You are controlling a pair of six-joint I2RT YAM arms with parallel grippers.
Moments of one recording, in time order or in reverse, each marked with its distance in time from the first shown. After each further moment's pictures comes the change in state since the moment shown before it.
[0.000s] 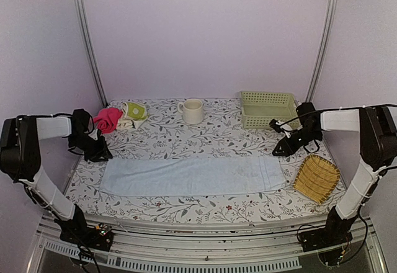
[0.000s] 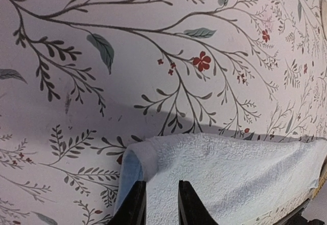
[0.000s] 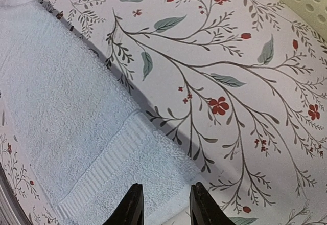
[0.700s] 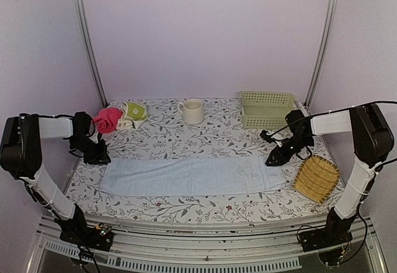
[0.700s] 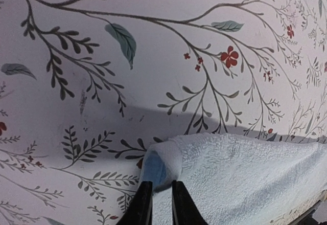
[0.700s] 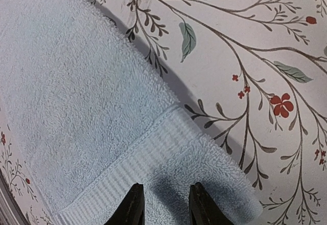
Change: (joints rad) left arm -0.003 0.029 -0.019 0.004 -0.059 0.031; right arm 0.096 0.064 -0.031 0.015 0.027 0.000
